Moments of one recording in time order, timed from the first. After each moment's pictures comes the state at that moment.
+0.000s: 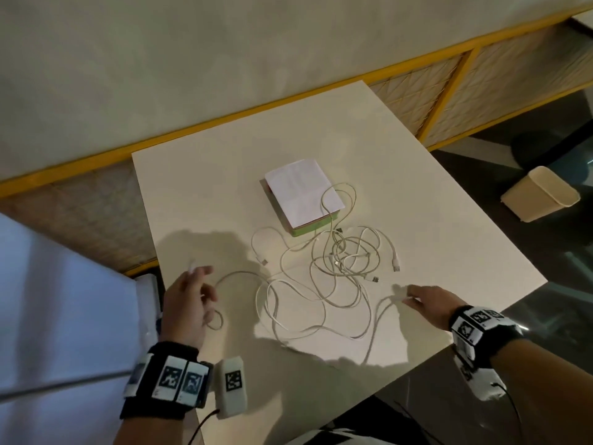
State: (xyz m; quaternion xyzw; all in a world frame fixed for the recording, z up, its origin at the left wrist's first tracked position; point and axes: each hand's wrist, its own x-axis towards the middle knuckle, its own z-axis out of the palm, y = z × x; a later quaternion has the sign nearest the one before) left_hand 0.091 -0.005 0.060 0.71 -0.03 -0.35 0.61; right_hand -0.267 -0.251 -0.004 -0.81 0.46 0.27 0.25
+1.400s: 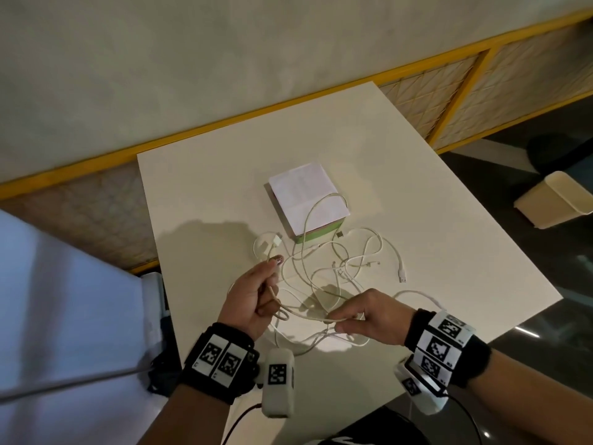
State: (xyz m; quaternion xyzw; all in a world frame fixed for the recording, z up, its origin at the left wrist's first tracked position) left_hand 0.040 -0.075 0.065 0.47 0.06 -0.58 0.66; right_hand -0.161 -0.200 0.058 -0.84 0.19 0.10 0.49
